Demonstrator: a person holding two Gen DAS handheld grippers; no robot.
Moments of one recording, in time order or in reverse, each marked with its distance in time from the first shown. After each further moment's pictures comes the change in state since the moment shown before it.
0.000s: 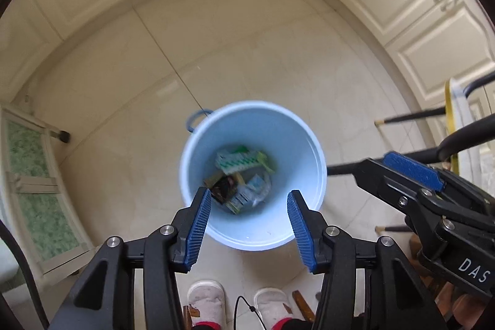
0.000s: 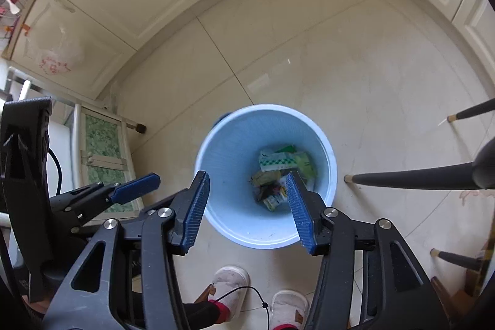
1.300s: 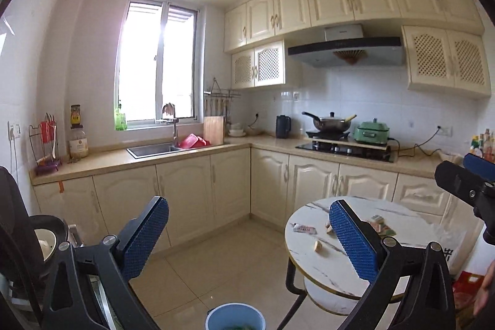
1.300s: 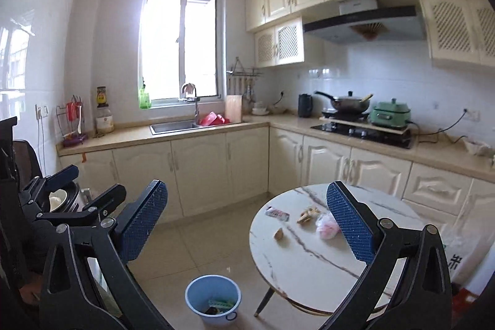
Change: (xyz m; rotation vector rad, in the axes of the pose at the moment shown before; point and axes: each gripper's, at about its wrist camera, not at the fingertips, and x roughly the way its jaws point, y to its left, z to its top) left arm -0.406 -0.192 -0.389 0.241 -1.192 -0.004; right arm -0.625 0.168 -0.289 -0.175 -1.105 -0.344
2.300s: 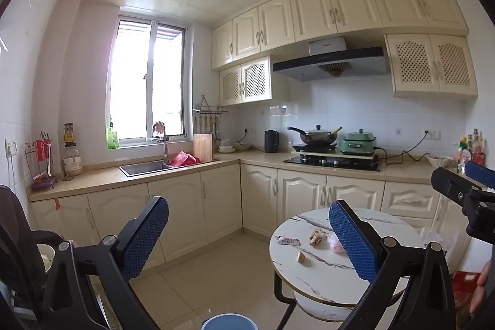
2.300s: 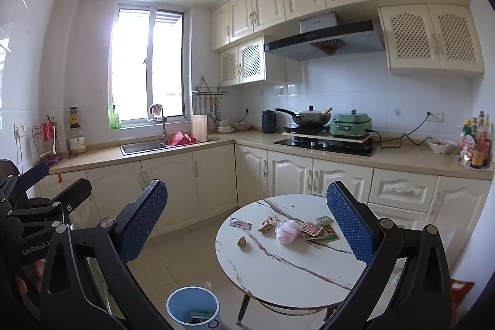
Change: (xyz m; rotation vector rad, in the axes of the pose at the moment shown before) left arm -0.054 -0.012 -0.034 0.032 -0.051 -0.051; right arm -0.045 -0.040 0.000 0.058 -0.053 -0.133
